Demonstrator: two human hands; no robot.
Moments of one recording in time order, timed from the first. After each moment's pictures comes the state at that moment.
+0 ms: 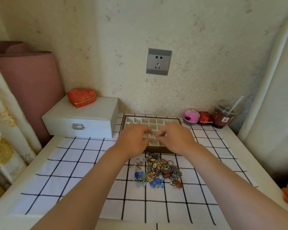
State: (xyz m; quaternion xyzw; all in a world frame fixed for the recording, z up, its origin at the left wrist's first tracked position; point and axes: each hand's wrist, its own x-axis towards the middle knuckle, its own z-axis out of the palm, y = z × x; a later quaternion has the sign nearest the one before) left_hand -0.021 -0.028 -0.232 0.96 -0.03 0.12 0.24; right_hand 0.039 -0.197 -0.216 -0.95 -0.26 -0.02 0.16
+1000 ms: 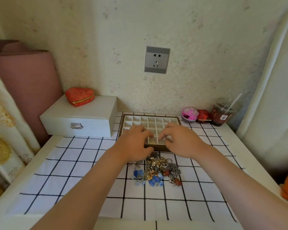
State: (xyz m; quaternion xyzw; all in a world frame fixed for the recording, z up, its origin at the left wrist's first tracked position) left_hand -0.028 -0.027 -0.239 0.98 -0.10 0.06 0.15; right_hand 0.030 -0.223 -0.213 -0.92 -0.36 -0.01 0.14
